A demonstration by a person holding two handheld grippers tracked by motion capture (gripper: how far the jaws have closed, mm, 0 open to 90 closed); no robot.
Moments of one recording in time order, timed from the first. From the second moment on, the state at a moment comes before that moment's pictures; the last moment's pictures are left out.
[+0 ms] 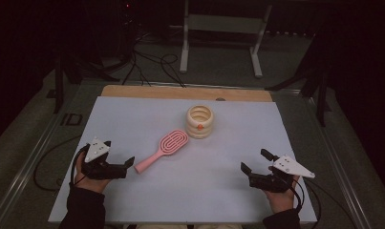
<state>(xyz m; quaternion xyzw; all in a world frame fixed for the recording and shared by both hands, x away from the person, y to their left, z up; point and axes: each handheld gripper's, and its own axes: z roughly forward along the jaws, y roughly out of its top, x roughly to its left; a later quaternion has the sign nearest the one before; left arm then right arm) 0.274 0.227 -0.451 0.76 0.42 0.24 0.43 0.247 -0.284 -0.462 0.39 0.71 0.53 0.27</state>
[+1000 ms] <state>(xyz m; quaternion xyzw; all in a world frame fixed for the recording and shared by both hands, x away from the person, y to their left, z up) 0.307 0.194 -0.436 0.81 0.40 0.22 0.37 0.246 -0.285 -0.461 0.39 0.71 0.53 0.27</state>
